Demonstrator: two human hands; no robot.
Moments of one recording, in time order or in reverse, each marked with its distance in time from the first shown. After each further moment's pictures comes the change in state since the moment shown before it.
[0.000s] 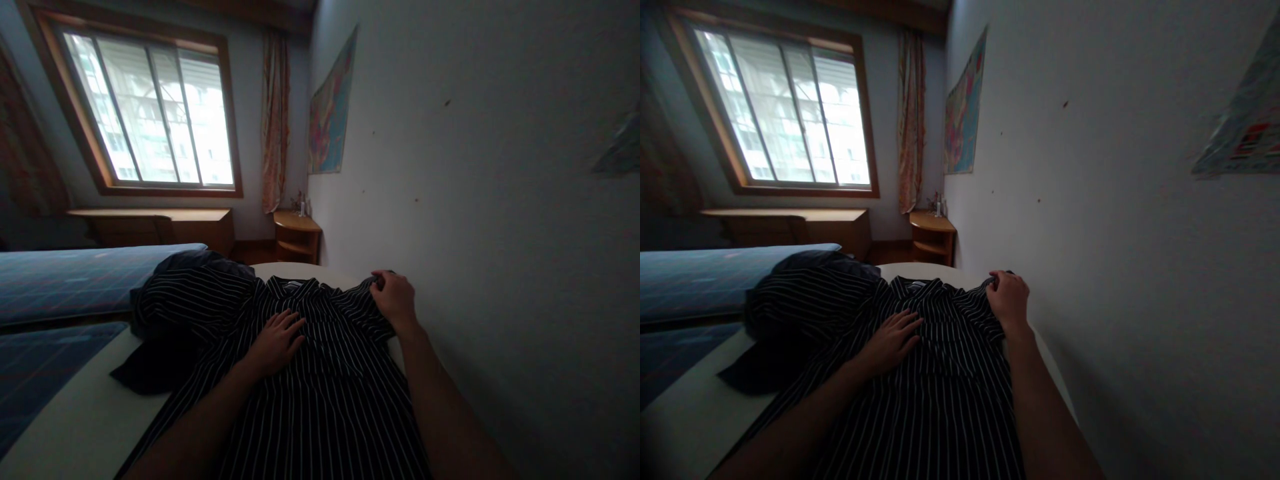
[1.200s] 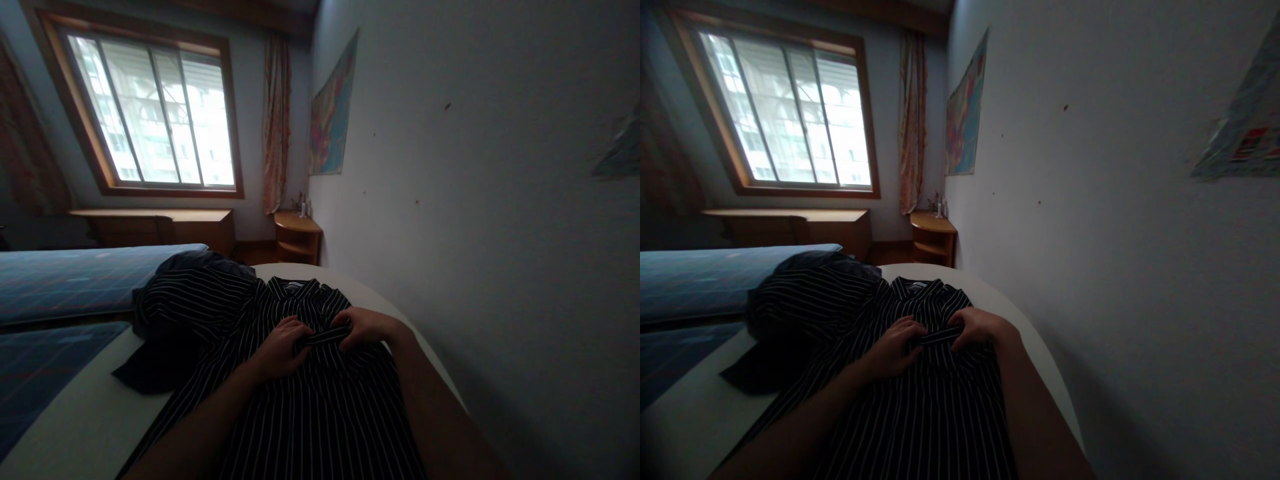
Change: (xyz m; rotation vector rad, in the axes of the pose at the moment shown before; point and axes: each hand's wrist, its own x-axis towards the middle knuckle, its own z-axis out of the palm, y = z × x) left_hand -0.002 0.020 -0.017 -0.338 0.121 0.220; right_hand -0.025 -0.029 0.006 0.269 -1.033 -0.357
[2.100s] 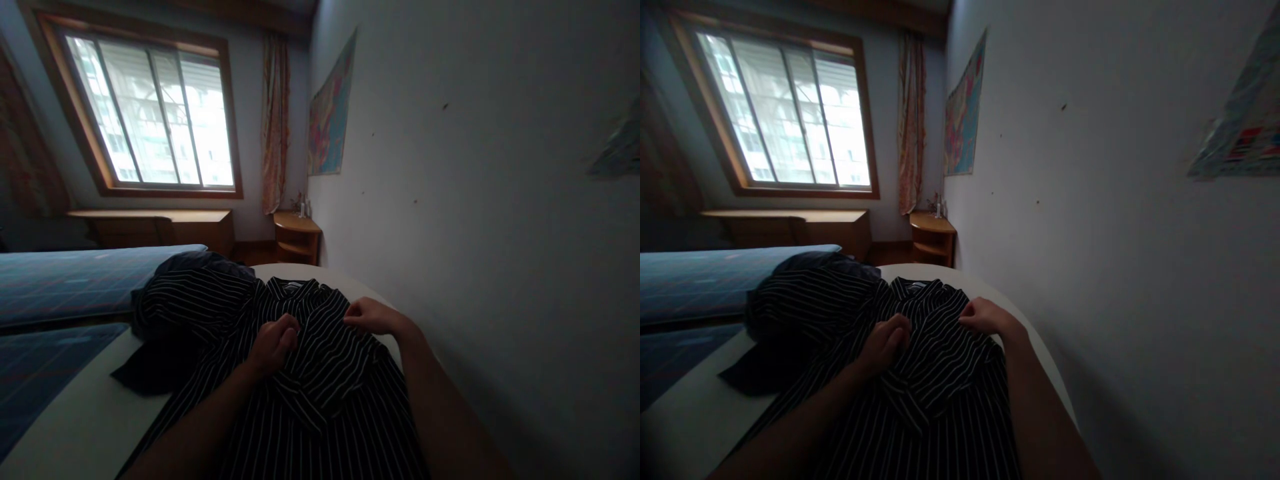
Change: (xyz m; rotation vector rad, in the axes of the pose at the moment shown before) left_hand -0.006 -0.003 -0.007 -0.257 0.232 -0.090; right_hand -0.008 0.005 -0.013 0.097 0.108 0.182
